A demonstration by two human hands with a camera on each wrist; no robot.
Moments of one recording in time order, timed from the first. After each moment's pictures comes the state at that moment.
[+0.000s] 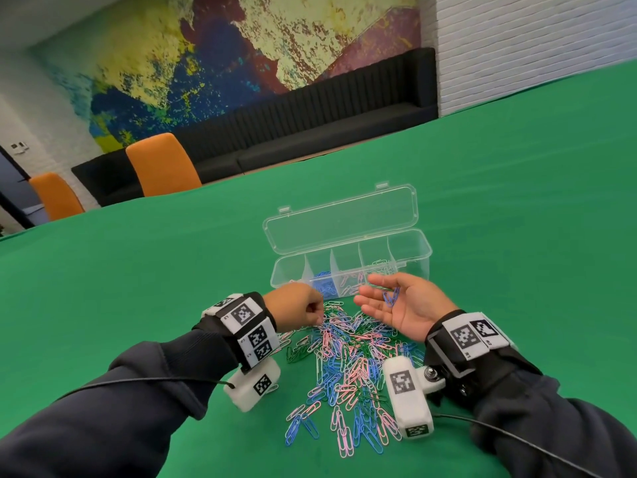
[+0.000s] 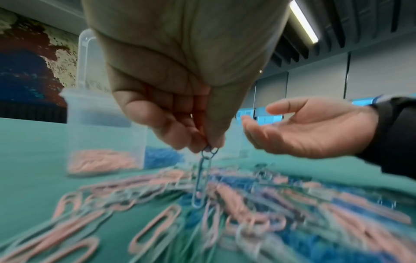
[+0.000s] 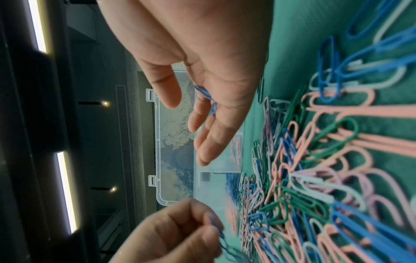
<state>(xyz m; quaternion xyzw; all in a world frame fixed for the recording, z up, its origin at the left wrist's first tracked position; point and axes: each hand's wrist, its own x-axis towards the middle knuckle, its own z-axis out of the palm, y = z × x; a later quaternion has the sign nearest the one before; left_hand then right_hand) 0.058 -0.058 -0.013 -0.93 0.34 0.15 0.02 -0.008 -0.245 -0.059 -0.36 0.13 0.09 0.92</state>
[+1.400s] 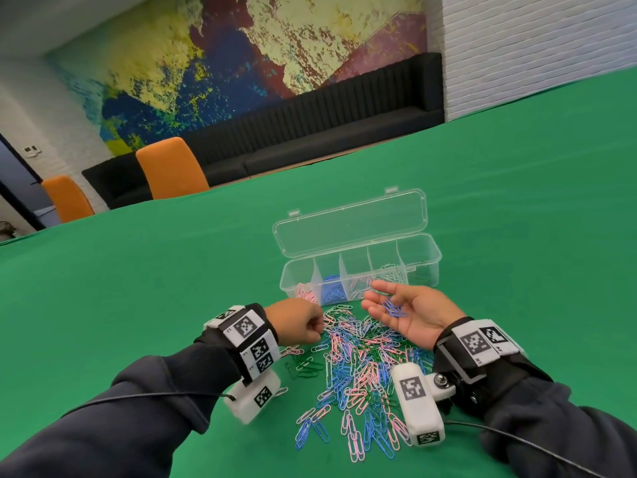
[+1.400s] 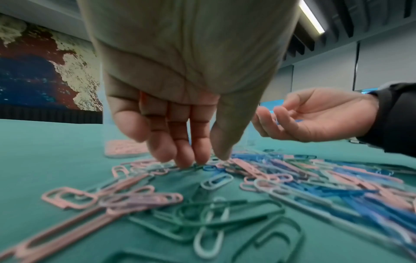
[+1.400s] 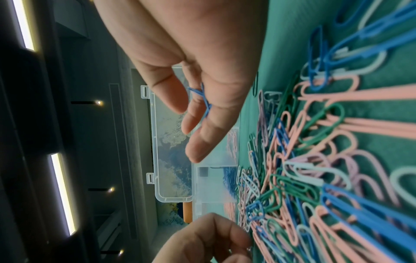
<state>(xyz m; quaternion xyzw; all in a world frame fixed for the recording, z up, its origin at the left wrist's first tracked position) 0.056 -0.039 -0.022 -0.93 0.32 0.18 0.06 -0.013 -0.242 -0.053 -0.34 0.14 0.10 0.93</state>
